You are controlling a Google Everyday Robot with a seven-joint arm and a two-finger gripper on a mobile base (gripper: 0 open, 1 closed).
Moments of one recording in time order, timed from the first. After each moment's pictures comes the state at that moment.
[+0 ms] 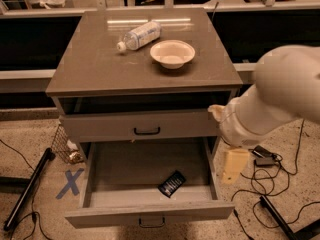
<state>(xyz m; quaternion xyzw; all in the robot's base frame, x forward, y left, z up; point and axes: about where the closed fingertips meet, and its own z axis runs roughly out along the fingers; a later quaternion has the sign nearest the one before) 0.438 -0.142 0.796 -0.70 0.69 0.00 0.17</state>
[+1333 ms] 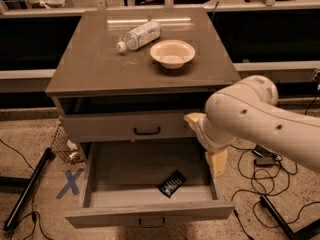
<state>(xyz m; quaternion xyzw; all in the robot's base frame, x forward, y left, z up) 0.499 -0.128 0.707 -0.82 0.55 -0.10 0.14</state>
